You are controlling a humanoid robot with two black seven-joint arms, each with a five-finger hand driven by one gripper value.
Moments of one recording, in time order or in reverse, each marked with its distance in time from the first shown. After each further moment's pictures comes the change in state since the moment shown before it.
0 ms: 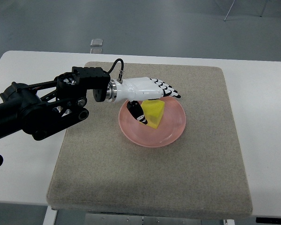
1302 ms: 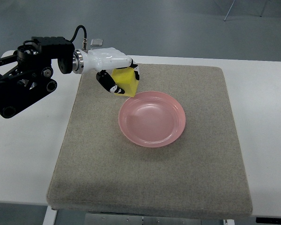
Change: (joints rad) left arm -0.052 0.155 -0.078 -0.003 -0.018 -0.079 -0.001; right arm 0.000 0.000 0.000 0.000 0.000 0.000 0.000
